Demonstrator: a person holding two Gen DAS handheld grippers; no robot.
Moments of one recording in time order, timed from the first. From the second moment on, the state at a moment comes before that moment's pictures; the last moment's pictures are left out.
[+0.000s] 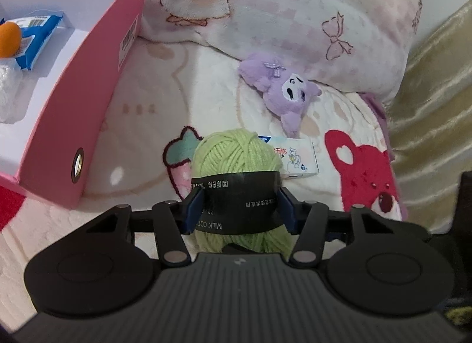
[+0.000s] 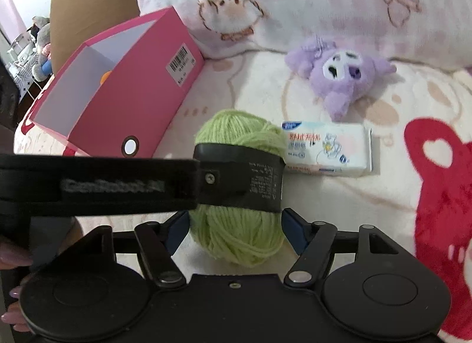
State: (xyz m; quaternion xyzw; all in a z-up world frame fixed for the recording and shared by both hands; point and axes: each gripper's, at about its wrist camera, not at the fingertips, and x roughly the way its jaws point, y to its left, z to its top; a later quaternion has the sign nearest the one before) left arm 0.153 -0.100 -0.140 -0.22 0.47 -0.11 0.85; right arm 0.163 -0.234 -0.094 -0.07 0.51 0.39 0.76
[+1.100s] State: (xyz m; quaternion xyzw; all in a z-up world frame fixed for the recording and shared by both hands) left arm 0.096 -0.093 -0.082 -0.20 0.48 -0.12 0.85; right arm 0.094 -0.250 -0.047 -0.09 0.44 0.45 0.77
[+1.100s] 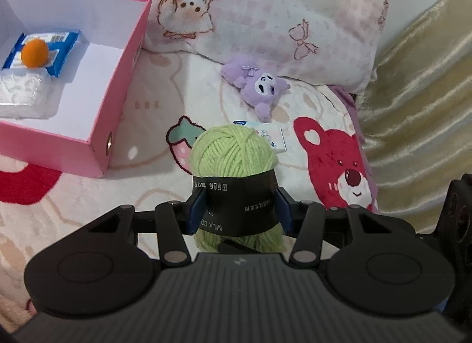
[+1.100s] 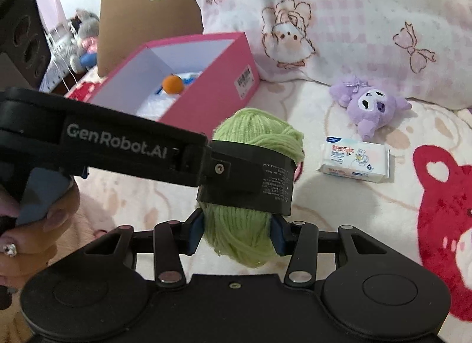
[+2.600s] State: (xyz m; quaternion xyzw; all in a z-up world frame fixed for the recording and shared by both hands) left arm 0.000 0.019 0.066 -0.20 0.40 -0.12 0.88; right arm 0.006 -0.193 0.082 -0.04 0.42 0.51 0.75
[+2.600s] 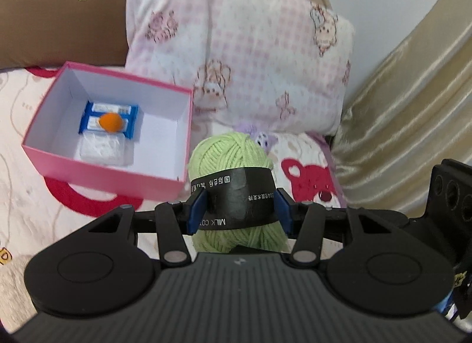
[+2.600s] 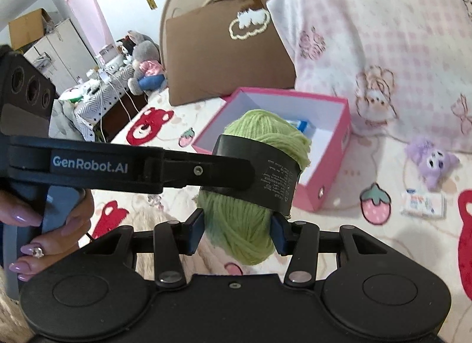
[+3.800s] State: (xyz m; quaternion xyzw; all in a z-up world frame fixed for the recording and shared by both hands) left arm 0.189 0.073 -0.044 -0.24 0.41 -0.08 0.87; right arm 0.154 -0.061 -0.012 0.01 0.46 0.44 0.77
